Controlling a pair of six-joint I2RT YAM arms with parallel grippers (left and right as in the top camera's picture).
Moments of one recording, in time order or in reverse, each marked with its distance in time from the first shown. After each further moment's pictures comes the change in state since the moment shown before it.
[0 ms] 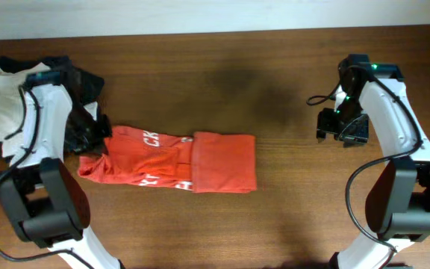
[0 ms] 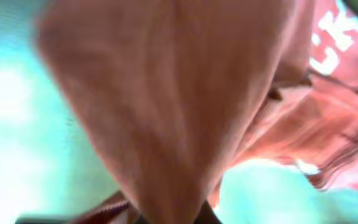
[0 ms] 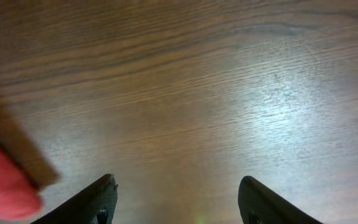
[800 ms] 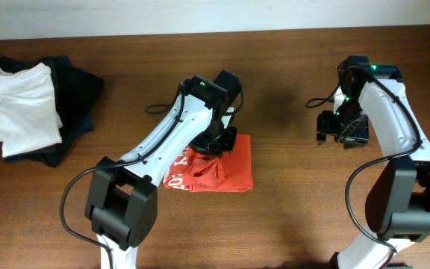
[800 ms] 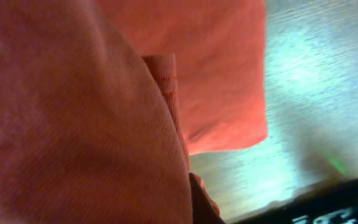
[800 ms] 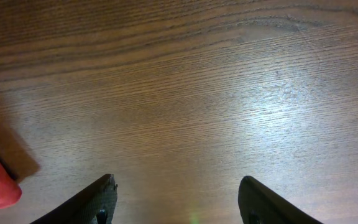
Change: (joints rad) left arm -0.769 0.068 0.103 0.143 0.105 -0.193; right arm 0.000 0.000 -0.009 -0.011 0.001 -0.038
